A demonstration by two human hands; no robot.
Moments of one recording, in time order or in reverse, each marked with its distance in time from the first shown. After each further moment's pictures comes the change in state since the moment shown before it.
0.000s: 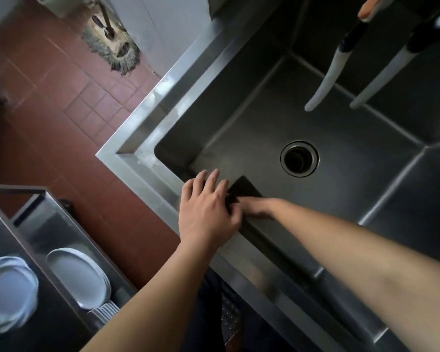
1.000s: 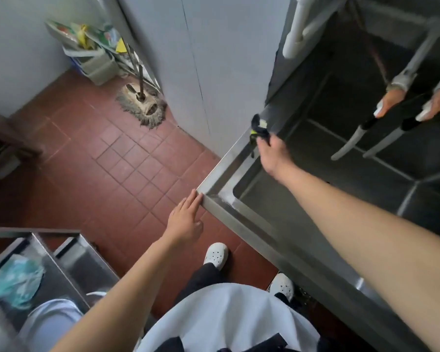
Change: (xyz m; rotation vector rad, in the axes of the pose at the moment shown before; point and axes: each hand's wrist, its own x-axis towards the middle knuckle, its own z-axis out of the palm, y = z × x) left_hand 0.014 -0.232 -0.091 -0.325 -0.268 -0.021; right_hand -0.060 -0.256 -0.046 0.312 1.159 -0.263
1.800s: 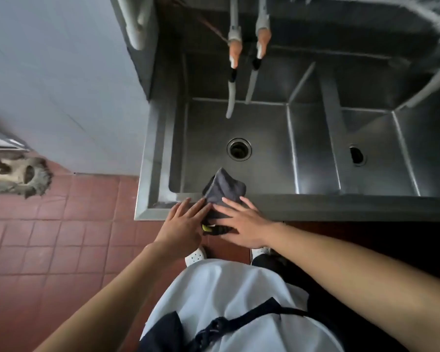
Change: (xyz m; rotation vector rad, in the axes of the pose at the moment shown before) left_hand -0.004 0.053 0.012 0.671 -0.311 0.866; right_hand -0.226 0.101 0.008 -0.742 -0.378 -0.023
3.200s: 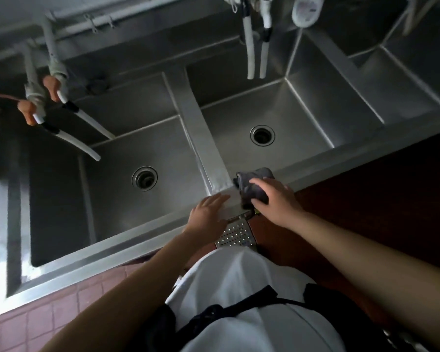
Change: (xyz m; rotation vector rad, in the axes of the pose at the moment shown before) left_hand 0.196 0.355 0.025 -0.239 0.039 0.184; right_hand -0.261 0.308 0.057 0.523 0.745 0.612
